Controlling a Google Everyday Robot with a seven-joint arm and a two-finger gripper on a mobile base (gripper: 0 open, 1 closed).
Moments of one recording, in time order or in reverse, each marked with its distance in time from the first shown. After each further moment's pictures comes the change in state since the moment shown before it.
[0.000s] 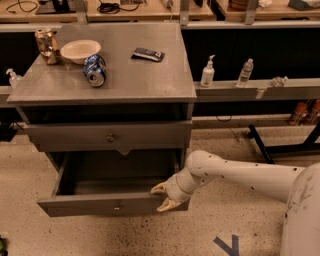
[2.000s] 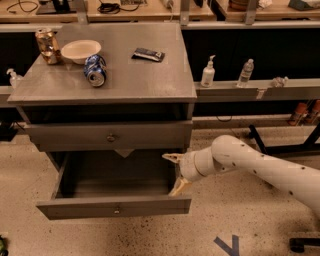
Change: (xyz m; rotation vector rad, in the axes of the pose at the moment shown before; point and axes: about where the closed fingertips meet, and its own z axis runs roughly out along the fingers) arm -0.024 -0.057 -0.123 0.350 -0.010 0.011
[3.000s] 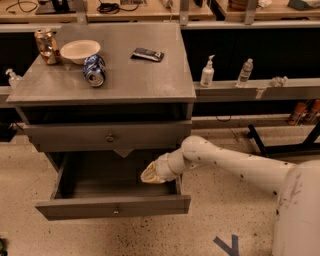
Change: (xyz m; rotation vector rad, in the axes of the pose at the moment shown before) arm -0.012 -0.017 0.113 -0.116 -0.107 0.169
